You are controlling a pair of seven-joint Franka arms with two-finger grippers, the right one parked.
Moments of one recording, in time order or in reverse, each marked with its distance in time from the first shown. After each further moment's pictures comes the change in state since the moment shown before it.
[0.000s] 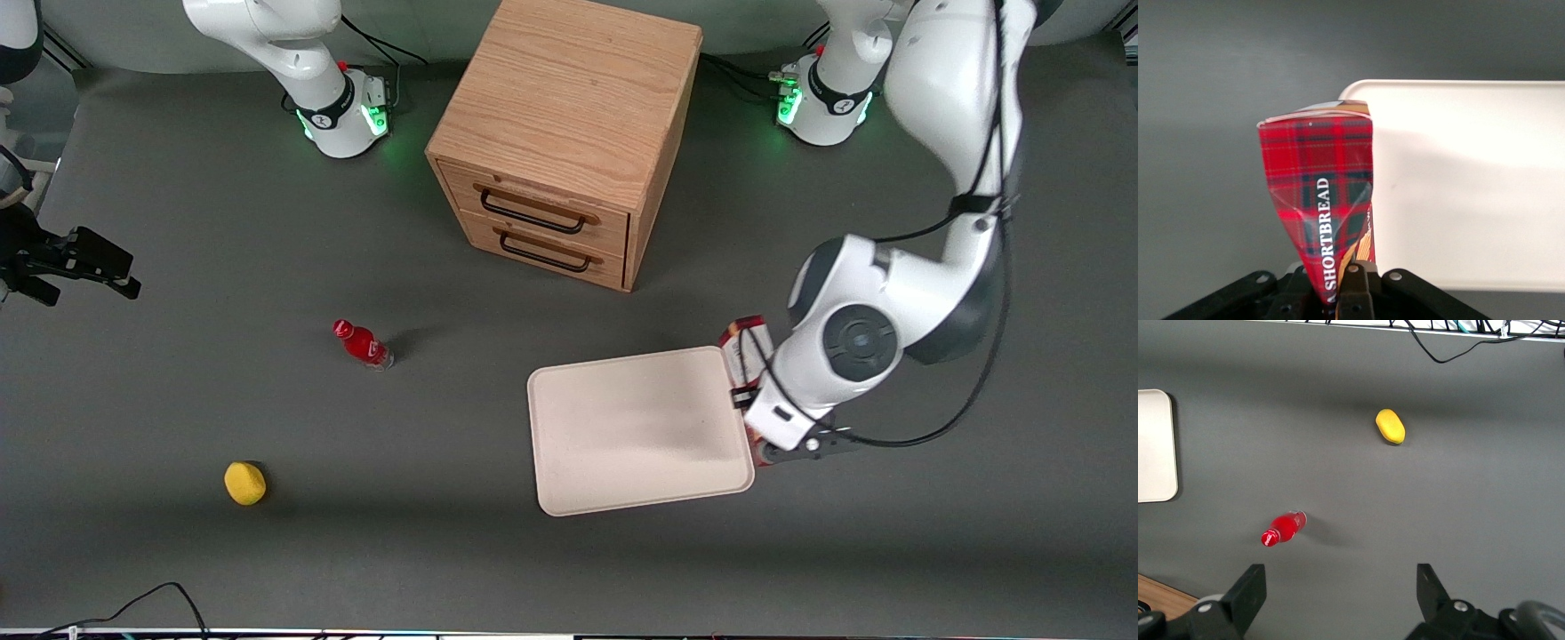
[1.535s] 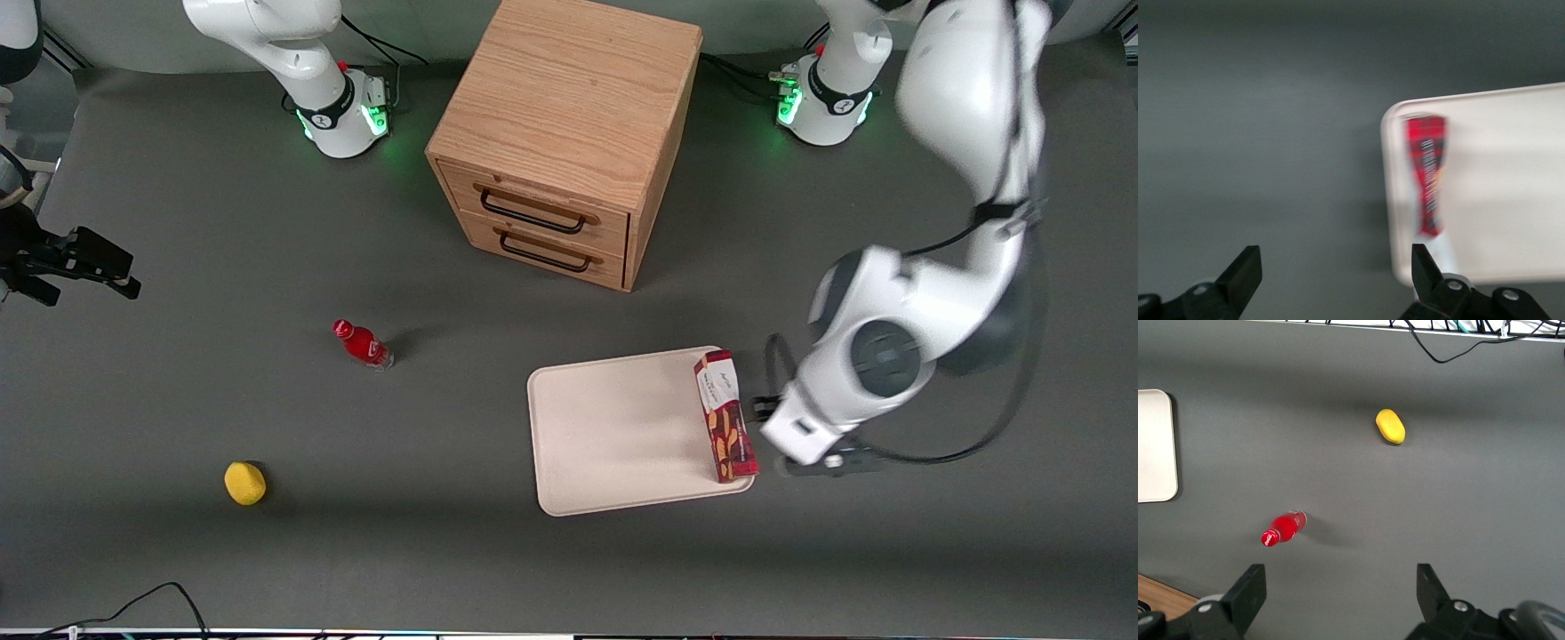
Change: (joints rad) arm 0.095 -0.104 0.008 0.069 0.056 -0.195 0.250
